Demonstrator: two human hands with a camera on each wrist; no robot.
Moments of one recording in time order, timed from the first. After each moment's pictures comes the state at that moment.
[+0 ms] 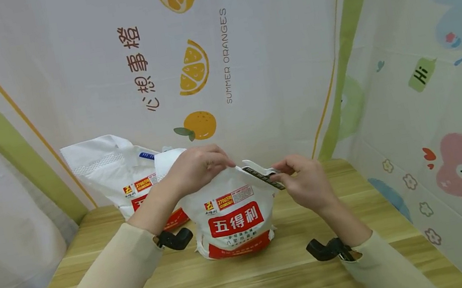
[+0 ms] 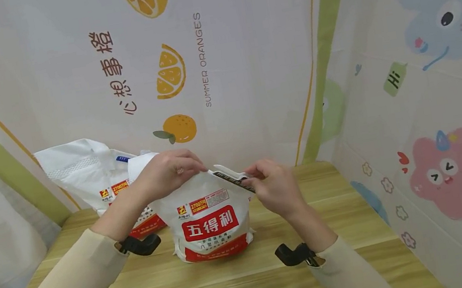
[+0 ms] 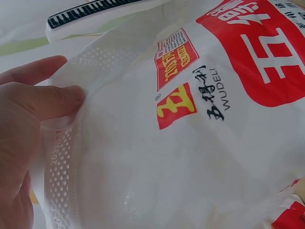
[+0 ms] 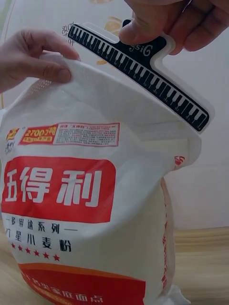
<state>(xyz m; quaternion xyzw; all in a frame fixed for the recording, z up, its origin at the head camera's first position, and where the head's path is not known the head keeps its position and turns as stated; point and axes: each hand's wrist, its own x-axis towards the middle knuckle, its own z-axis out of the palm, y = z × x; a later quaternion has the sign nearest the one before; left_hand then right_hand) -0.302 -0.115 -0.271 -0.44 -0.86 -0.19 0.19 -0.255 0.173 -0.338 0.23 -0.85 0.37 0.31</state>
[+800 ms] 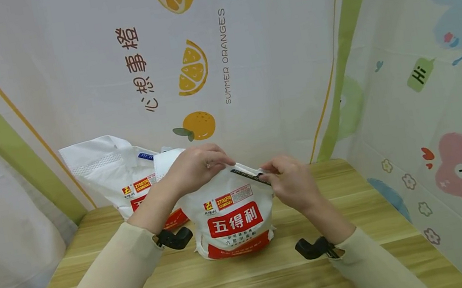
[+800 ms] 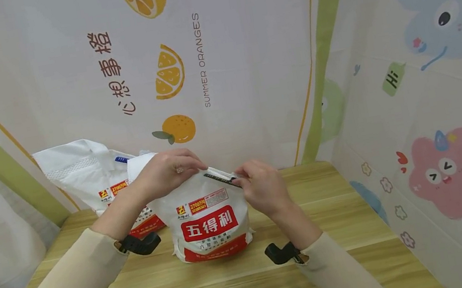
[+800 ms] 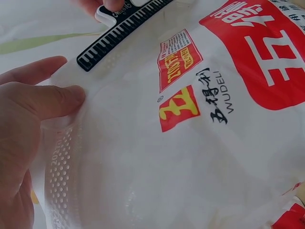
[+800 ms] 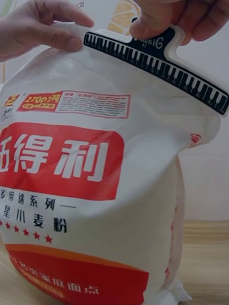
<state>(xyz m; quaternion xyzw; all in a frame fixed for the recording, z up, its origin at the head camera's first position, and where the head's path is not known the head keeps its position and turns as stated) -0.304 -0.114 -0.271 -0.43 -0.86 -0.20 0.18 -0.265 0.153 -0.342 0.23 -0.87 0.30 0.33</state>
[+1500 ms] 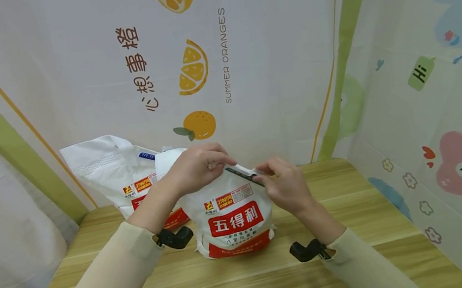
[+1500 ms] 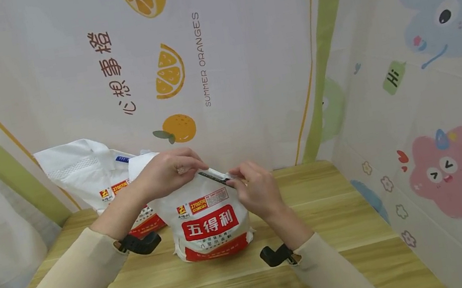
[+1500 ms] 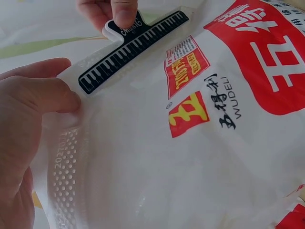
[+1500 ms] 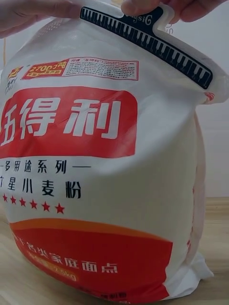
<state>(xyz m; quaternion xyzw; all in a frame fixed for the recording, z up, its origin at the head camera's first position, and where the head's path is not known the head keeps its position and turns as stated) -0.301 -0.112 -0.268 -0.45 -0.85 -0.20 0.18 -0.274 0.141 -0.359 0.26 -0.83 0.34 0.35</state>
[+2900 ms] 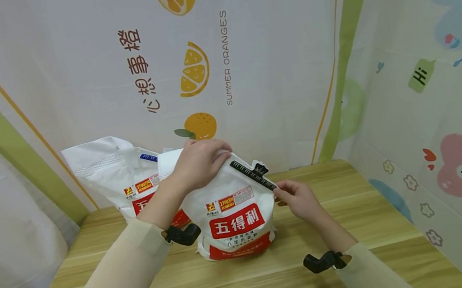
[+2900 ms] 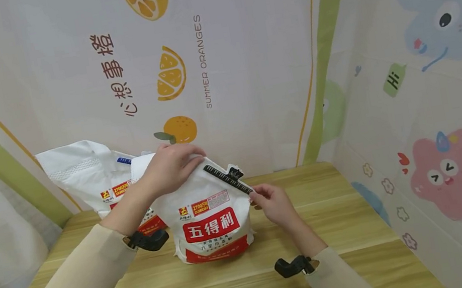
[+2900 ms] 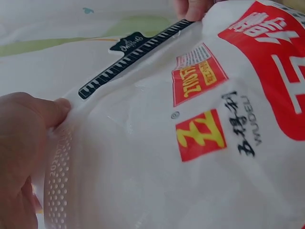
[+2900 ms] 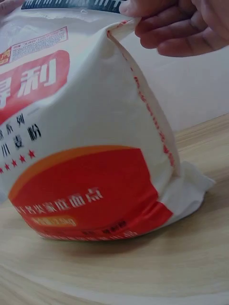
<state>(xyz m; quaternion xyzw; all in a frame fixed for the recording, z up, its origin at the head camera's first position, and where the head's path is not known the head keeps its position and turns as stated) -0.306 -0.099 -0.264 -0.34 -0.90 -0.16 0.21 -0.297 0.180 -0.427 0.09 -0.78 0.62 0.05</state>
